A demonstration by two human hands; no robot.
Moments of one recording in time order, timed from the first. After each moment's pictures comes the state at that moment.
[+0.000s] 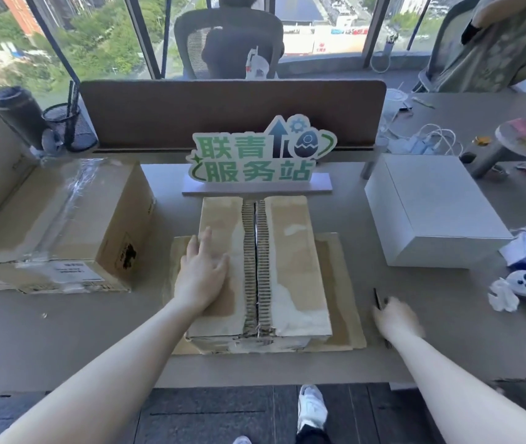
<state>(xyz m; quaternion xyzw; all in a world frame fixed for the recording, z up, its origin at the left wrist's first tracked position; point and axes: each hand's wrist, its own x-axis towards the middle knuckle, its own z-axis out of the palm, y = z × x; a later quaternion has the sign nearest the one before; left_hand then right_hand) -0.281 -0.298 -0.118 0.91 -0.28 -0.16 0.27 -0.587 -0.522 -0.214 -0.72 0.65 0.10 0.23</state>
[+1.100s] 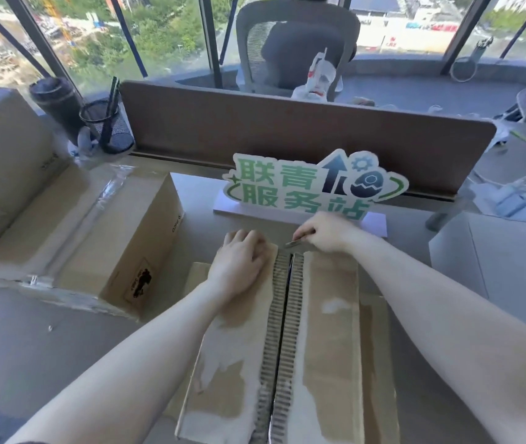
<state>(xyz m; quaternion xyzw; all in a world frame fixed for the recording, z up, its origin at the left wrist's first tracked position) -0.177 -0.404 -0.126 0.89 -0.37 -0.13 0.21 -0.259 -0.614 -0.080 -0.95 0.15 0.14 0.24</state>
